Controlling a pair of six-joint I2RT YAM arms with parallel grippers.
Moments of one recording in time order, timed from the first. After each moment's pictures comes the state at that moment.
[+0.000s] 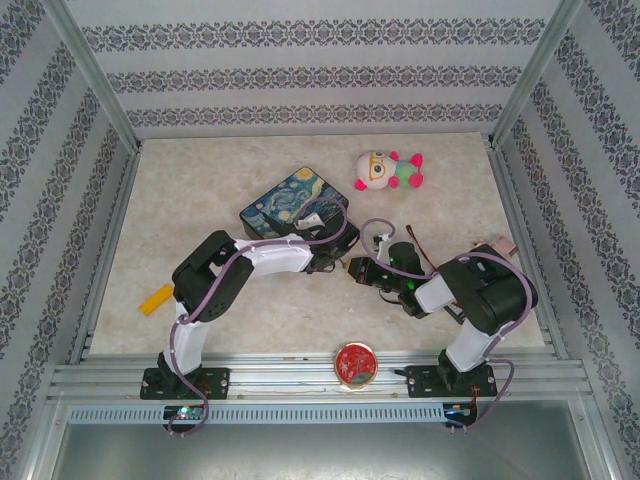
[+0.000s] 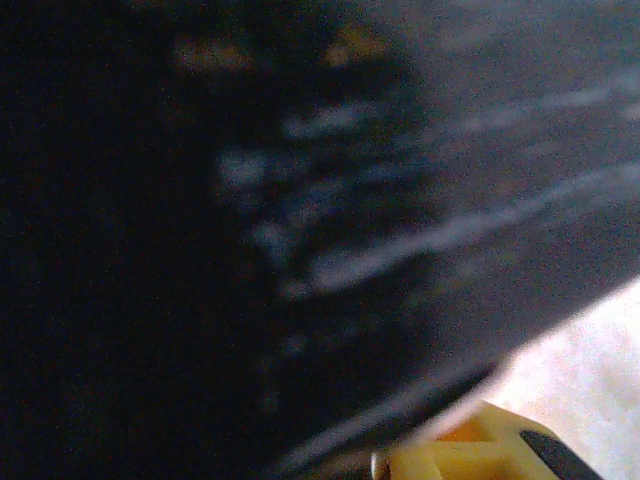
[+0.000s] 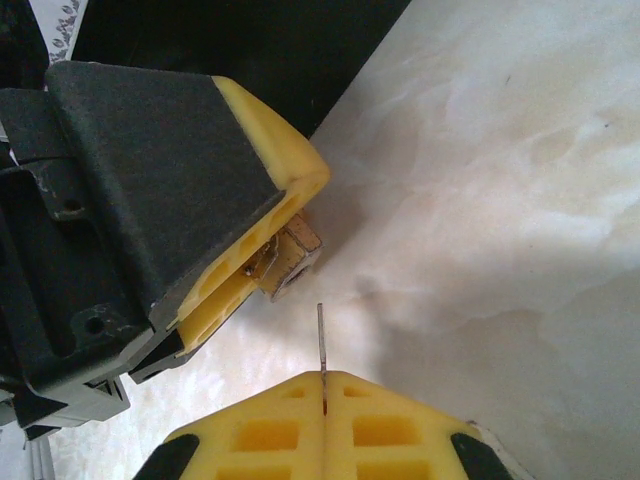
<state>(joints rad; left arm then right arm) -0.83 2.05 1.34 -0.31 -0.33 -1.35 0.44 1.70 0.32 0.88 -0.45 0.81</state>
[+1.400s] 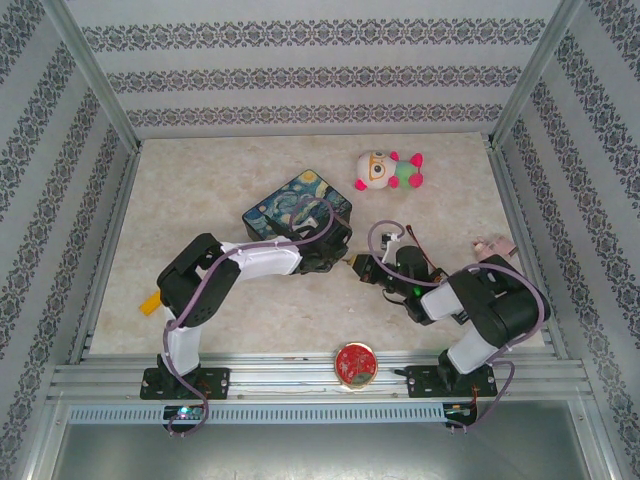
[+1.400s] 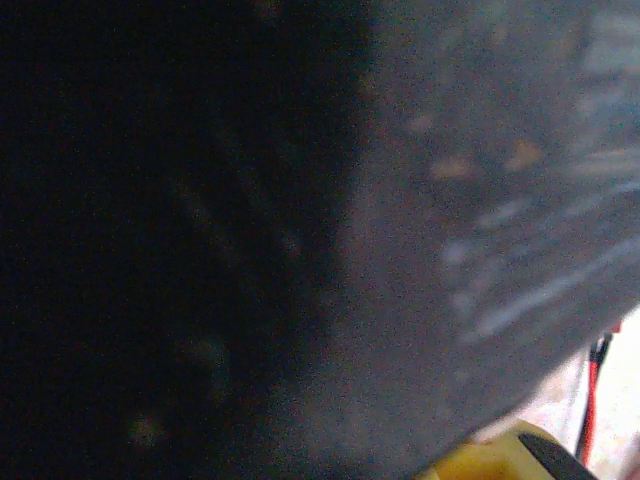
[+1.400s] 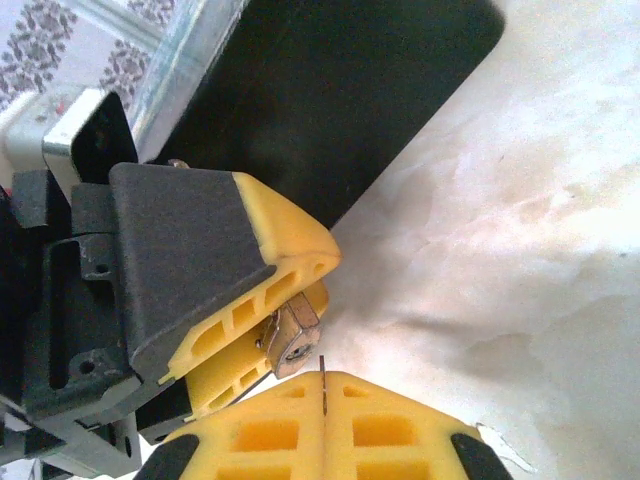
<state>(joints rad) -0.81 1.95 1.23 -0.20 -0.15 -1.48 0.44 1.59 0.24 0.96 -0.37 0.83</state>
